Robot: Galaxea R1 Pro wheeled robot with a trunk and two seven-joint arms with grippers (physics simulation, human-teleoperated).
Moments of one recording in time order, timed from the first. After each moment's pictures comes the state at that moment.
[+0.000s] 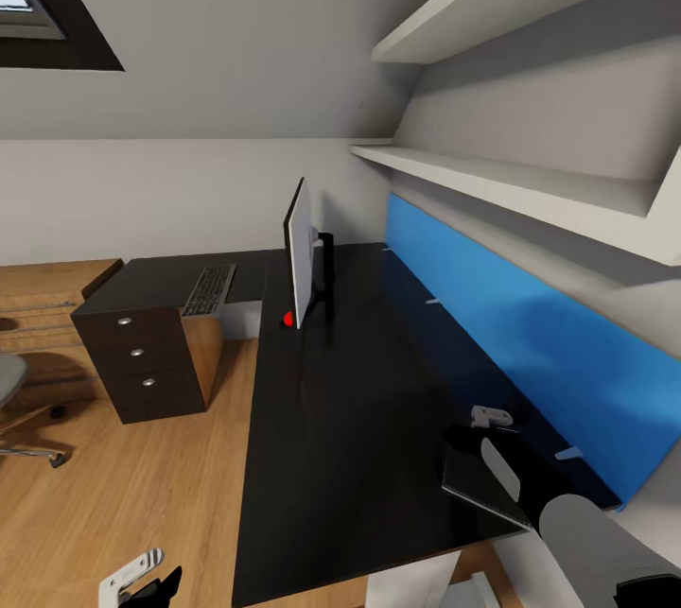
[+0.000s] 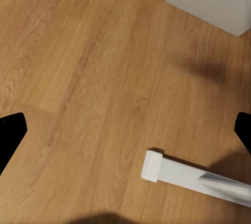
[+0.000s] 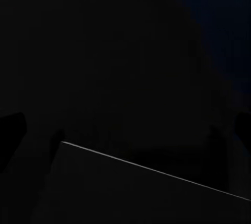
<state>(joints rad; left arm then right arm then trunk) 0.05 0.11 0.12 -1.13 0.53 0.25 0.10 -0.73 -0.13 0.19 -0.49 -0.40 0.38 -0.10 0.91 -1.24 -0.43</state>
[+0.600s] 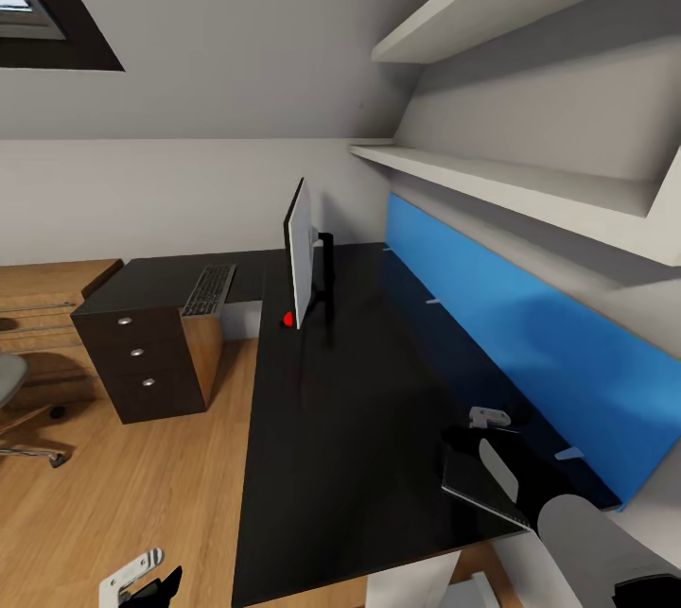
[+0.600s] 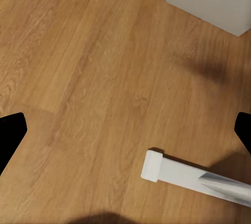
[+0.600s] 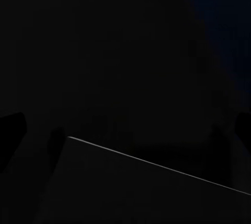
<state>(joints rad) 0.05 0.11 0.12 -1.13 0.53 0.25 0.11 -0.73 -0.13 0.20 -0.49 -0.40 0.38 -0.09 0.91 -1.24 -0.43</state>
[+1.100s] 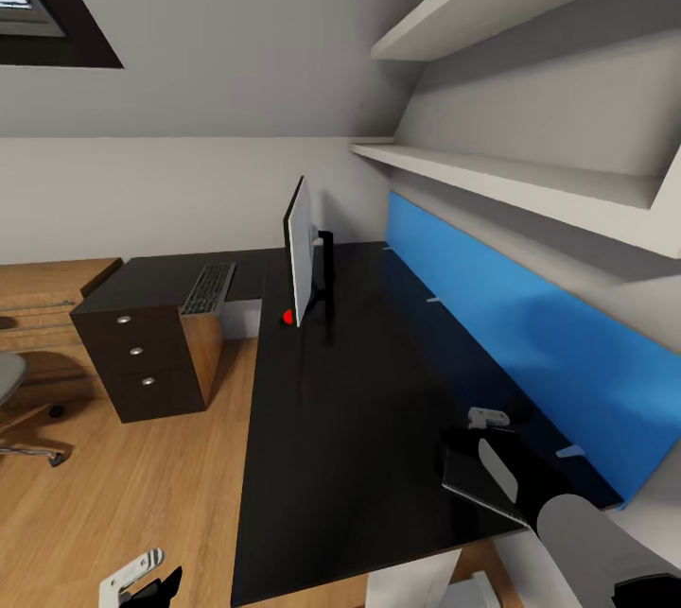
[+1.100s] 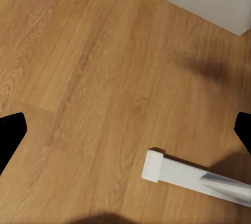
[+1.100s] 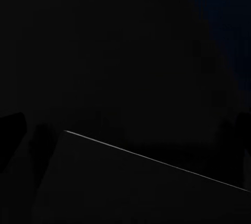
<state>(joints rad) 0.05 0.11 0.12 -1.13 0.53 0.25 0.11 -0.73 -0.13 0.21 -0.49 -0.39 0.39 -0.10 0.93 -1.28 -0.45</state>
